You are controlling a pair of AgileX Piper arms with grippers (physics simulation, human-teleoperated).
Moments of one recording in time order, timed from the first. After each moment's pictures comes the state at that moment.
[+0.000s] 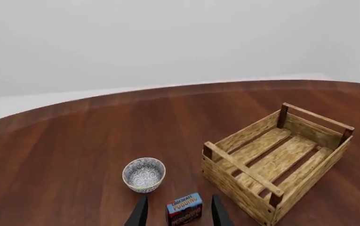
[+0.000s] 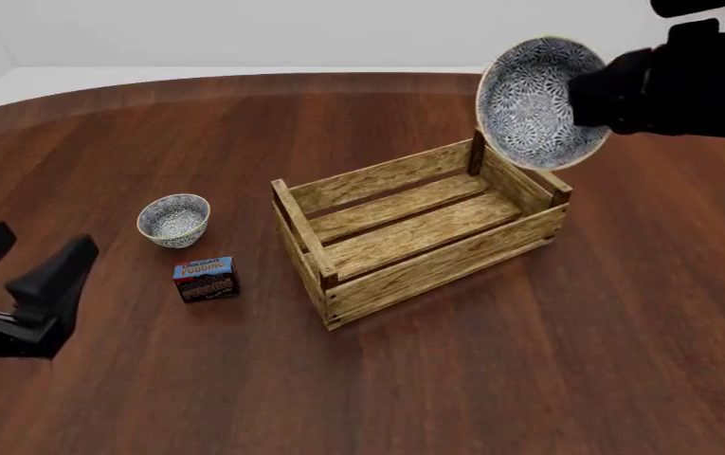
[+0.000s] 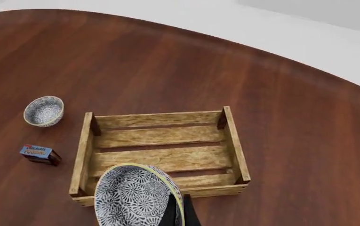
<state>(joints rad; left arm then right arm) -0.20 0.46 -0.13 -0.26 0.00 0.34 1.05 -1.00 0.46 -0.05</state>
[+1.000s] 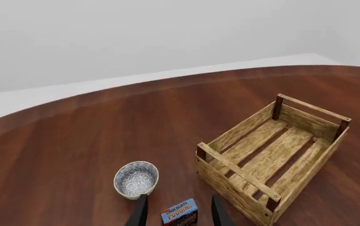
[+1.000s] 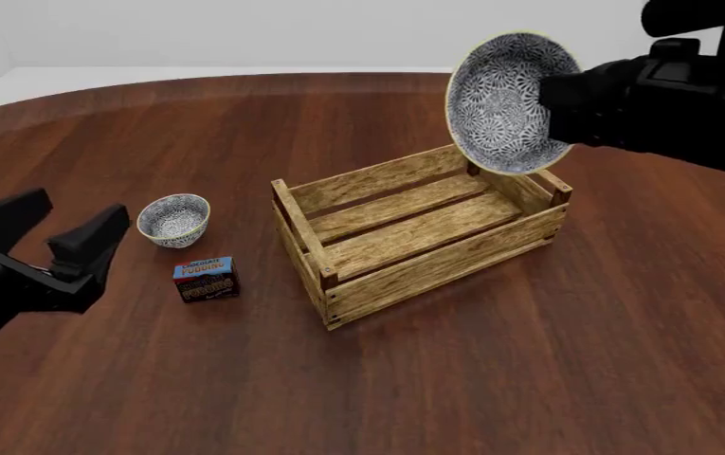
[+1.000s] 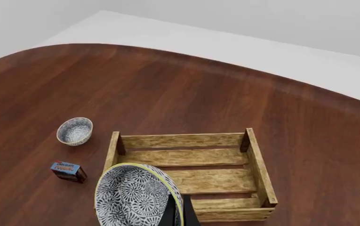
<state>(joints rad) -0.25 0.66 -0.25 -0.27 0.03 0.43 1.00 -0.88 0.23 0.02</state>
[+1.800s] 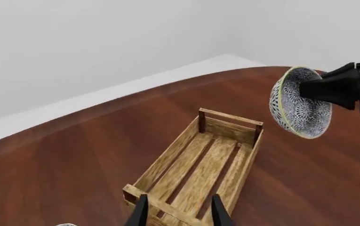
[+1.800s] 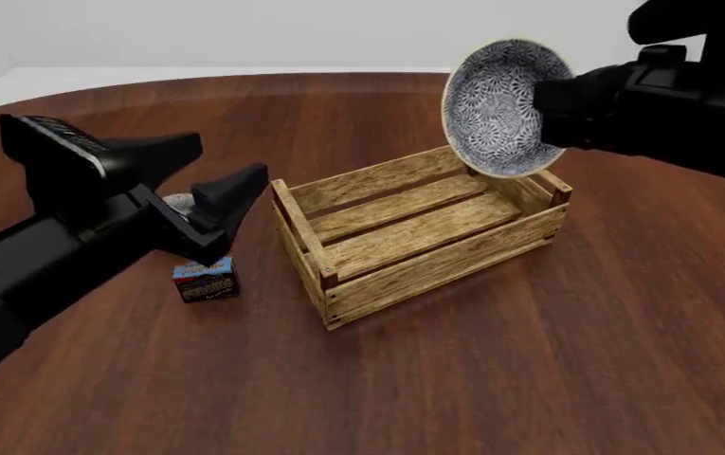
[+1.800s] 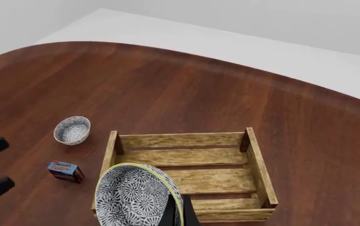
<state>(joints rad) -0.58 1.02 -0.48 -0.42 0.06 0.43 1.03 -0.87 0.21 0.02</state>
